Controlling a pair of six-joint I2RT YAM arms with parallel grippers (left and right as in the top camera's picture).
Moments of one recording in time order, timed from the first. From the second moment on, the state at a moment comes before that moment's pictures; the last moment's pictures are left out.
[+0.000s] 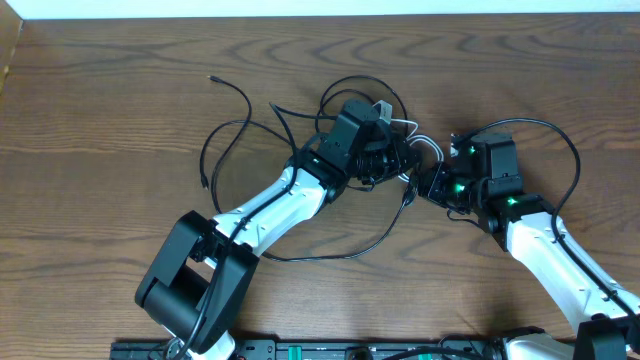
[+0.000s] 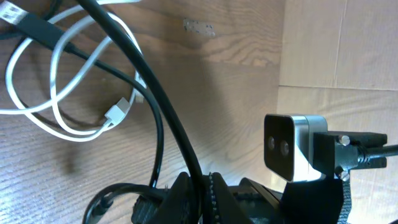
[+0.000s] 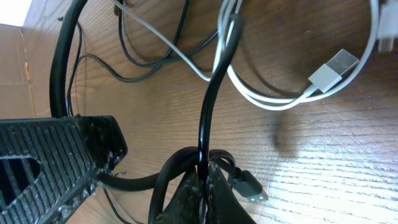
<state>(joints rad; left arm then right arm) -0.64 1.80 1.12 0.05 0.54 -1.05 0.20 1.39 0.69 -0.20 -0.47 0.70</state>
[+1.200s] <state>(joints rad) -0.40 1.76 1.11 -0.14 0.57 -0.98 0.05 1.39 0.69 -0.41 -0.41 0.62</state>
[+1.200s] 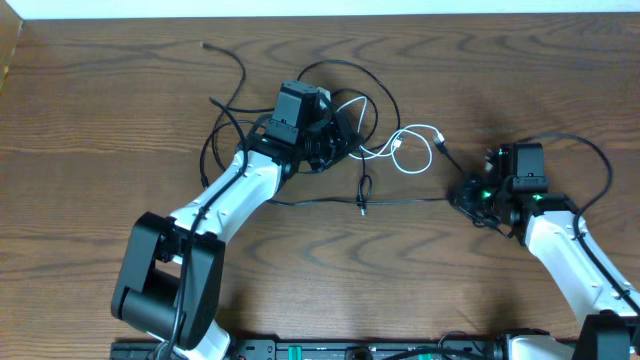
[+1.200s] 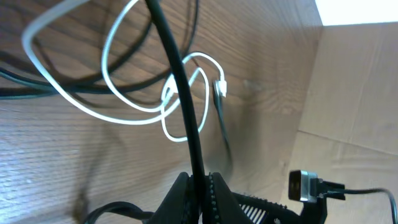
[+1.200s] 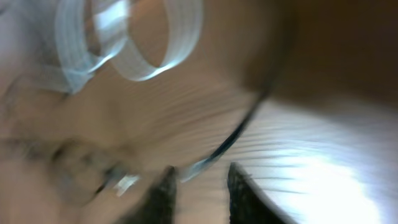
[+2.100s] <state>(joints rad) -0.53 1.75 1.11 -0.15 0.59 -0.98 0.32 1.39 0.69 -0.27 -0.37 0.44</state>
